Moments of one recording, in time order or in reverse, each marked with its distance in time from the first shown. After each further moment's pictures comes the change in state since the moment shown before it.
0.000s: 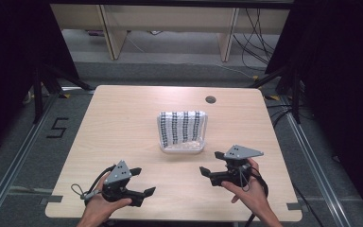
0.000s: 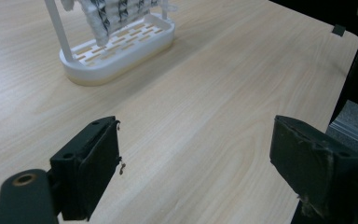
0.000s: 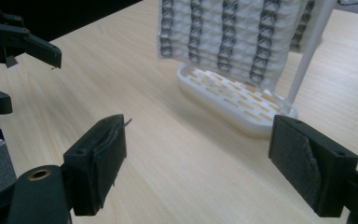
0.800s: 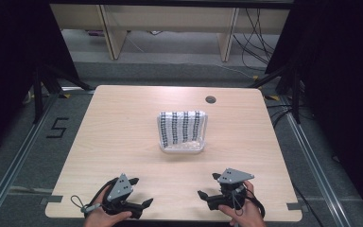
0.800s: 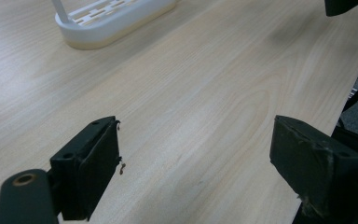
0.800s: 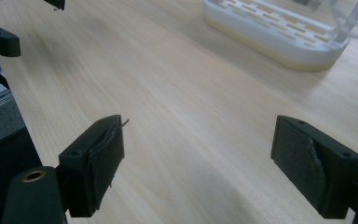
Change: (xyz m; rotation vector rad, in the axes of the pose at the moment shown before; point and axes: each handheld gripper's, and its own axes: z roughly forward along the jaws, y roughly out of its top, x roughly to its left) left arm -0.009 -0.033 0.004 0.061 0.070 0.086; right arm 0.023 -0.056 0.011 0.101 -0.002 -0.052
